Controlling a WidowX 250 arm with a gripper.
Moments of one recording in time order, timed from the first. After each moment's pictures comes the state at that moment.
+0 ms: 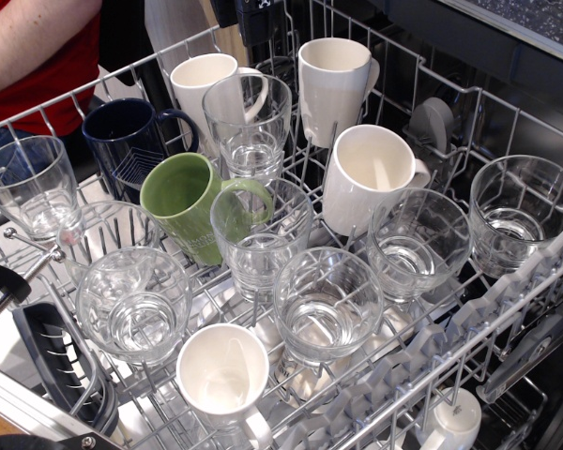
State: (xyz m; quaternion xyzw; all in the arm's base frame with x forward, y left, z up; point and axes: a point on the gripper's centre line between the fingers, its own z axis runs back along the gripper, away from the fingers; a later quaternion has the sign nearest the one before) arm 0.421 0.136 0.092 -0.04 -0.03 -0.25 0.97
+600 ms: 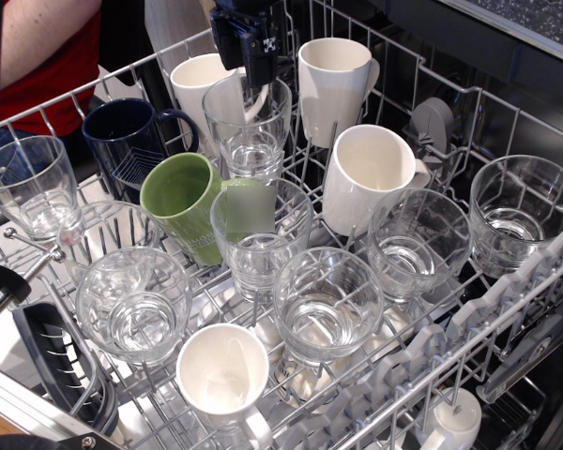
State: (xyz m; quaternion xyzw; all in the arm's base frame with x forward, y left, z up) arm 0.424 0.132 0.047 -0.06 -0.01 -0.24 0.97
